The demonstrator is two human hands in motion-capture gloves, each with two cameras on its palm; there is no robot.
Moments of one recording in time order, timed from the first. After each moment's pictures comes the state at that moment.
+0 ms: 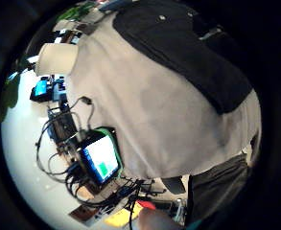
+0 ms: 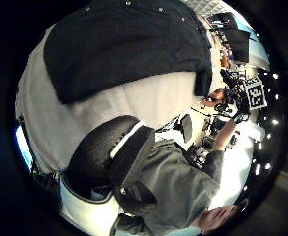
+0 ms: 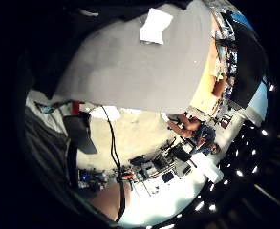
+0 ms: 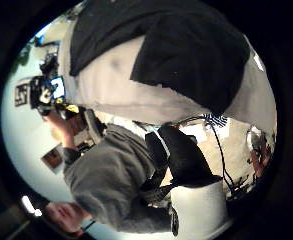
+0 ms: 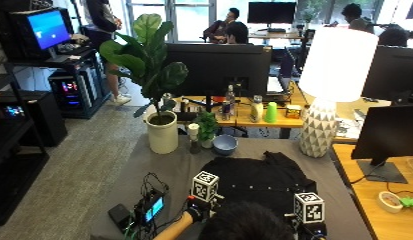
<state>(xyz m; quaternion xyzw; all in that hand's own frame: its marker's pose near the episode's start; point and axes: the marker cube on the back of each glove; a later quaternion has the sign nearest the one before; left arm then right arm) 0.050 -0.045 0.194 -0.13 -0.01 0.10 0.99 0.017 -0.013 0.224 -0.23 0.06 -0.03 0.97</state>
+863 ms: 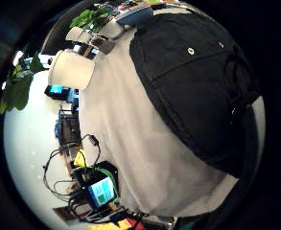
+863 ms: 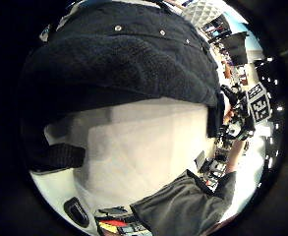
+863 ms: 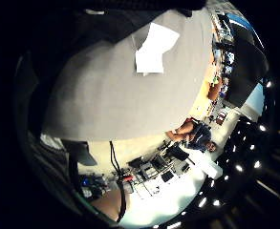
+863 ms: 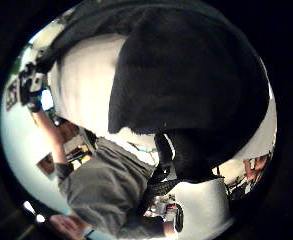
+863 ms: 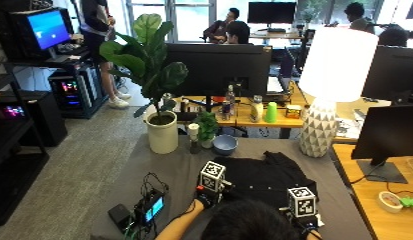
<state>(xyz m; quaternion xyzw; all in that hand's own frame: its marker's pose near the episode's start) 0.063 -0.139 0.208 0.01 -0.04 0.07 1.00 0.019 -0.059 0.253 -0.23 0.11 0.01 0.97</state>
